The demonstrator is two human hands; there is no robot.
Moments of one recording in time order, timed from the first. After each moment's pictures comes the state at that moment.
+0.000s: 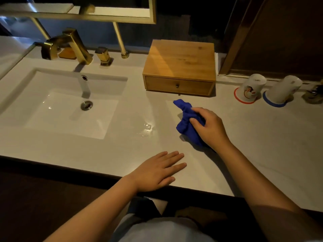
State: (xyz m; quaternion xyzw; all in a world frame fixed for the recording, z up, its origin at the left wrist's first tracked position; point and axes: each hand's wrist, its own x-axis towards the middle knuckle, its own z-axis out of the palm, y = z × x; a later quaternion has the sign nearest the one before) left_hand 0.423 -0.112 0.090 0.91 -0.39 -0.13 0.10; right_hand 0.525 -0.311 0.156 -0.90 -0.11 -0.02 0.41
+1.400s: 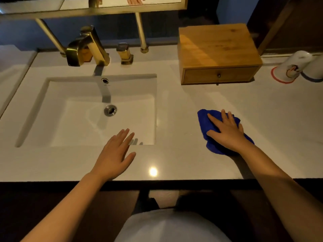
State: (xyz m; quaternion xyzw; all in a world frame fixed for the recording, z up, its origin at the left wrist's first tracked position) left_hand 0.444 0.183 0.089 0.98 -0.13 -0.09 0.13; right_hand 0.504 -0.195 0.110 -0.96 0.03 0.22 0.16
